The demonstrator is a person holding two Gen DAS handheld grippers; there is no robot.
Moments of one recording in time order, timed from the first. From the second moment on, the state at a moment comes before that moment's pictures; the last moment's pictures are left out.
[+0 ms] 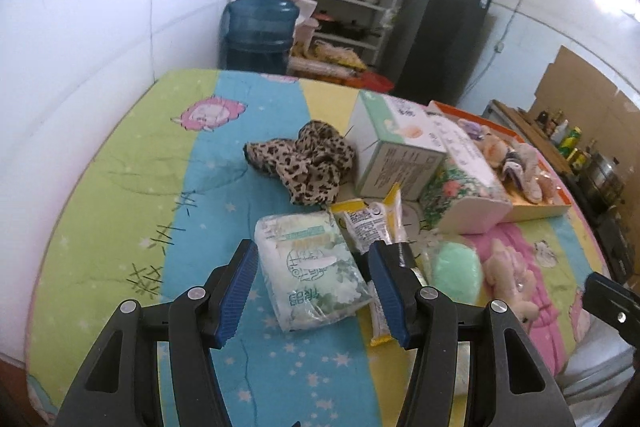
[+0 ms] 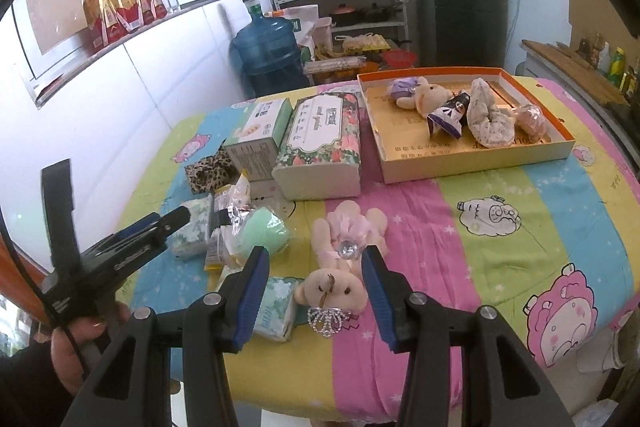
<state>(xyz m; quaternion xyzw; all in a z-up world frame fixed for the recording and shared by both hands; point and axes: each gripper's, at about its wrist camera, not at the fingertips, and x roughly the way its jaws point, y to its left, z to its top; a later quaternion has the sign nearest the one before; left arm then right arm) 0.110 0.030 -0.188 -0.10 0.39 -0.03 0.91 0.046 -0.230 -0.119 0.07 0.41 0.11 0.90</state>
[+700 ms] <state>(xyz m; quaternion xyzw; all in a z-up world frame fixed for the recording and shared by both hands) 0.138 0.014 -0.222 -0.10 0.43 0.03 0.90 0.069 -0.246 -0.134 0.08 0.43 0.12 0.89</state>
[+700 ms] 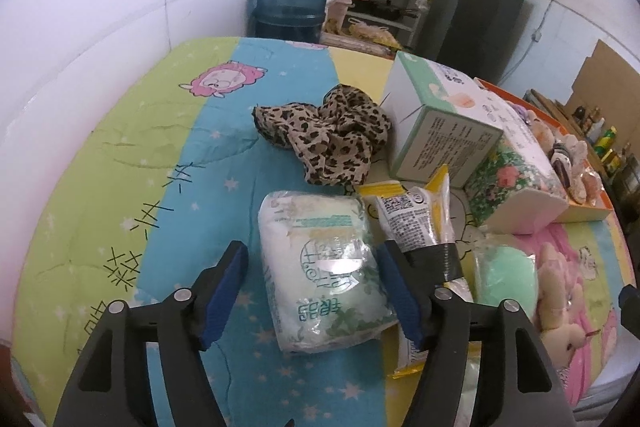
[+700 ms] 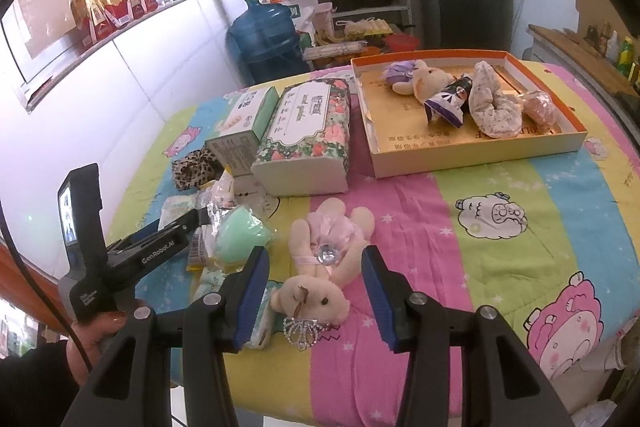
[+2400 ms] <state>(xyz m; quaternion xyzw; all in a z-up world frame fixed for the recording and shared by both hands) 0.100 0.072 -0.161 -0.13 0.35 -0.05 0.93 0.088 -0.225 -0.193 0.12 0.51 0.02 0.85</state>
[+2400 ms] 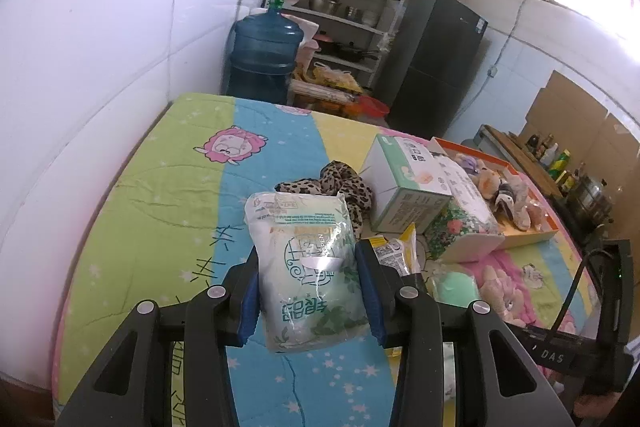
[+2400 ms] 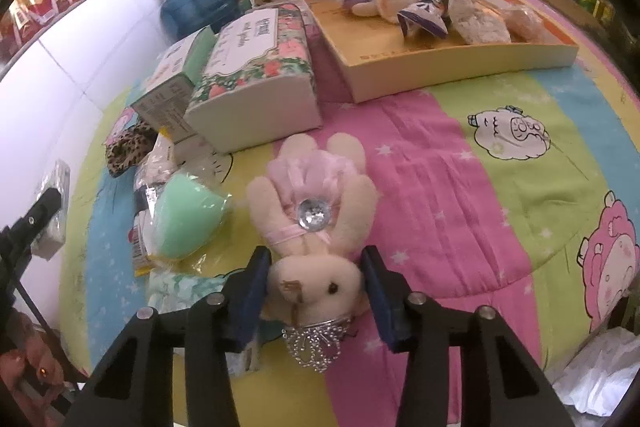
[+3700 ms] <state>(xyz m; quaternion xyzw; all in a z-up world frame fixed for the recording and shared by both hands) 0.079 0.029 -0.120 -0.10 0.33 -0.12 0.93 0.045 -0.225 -0.132 0.06 0.39 0.02 0.92</state>
